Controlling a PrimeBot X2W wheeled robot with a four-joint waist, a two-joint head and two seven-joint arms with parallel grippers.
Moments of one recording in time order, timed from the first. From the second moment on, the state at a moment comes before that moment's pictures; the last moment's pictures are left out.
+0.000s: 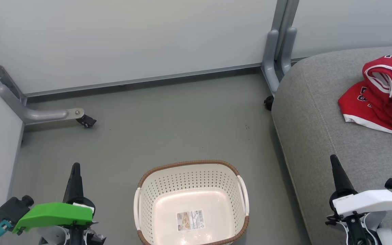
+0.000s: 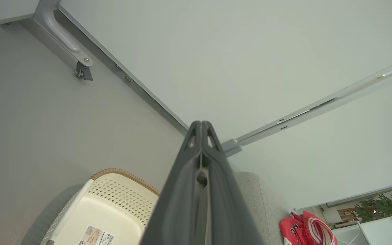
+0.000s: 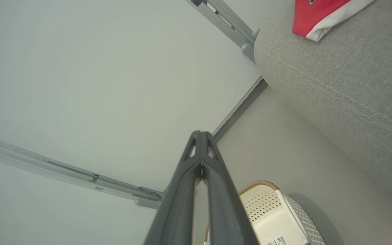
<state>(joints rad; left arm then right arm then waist) -0.07 0.05 0.04 0.23 -1.02 -0.09 -0.04 -0.06 -0.05 -0.06 0.20 1.03 0.13 -0.05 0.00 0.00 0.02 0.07</state>
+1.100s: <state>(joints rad) -0.08 0.05 0.08 0.24 -1.34 -0.11 0.04 -0.08 -0.05 -0.08 0.22 1.35 0.13 0.04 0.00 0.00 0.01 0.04</state>
